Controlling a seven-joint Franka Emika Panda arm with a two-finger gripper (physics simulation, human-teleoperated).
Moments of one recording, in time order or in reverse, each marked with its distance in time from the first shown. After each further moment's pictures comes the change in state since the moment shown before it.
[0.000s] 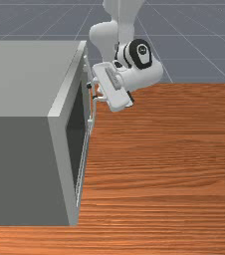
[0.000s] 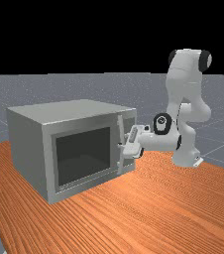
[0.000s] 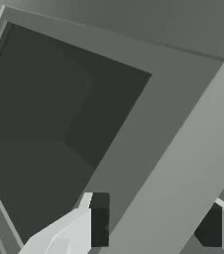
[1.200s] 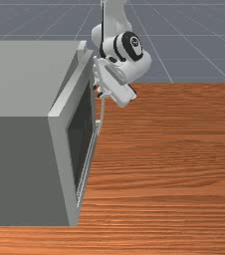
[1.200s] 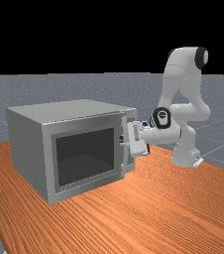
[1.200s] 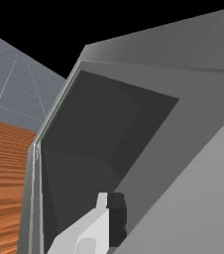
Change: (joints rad) arm 0.246 -0.153 -0.335 -0.120 -0.452 0.204 0.000
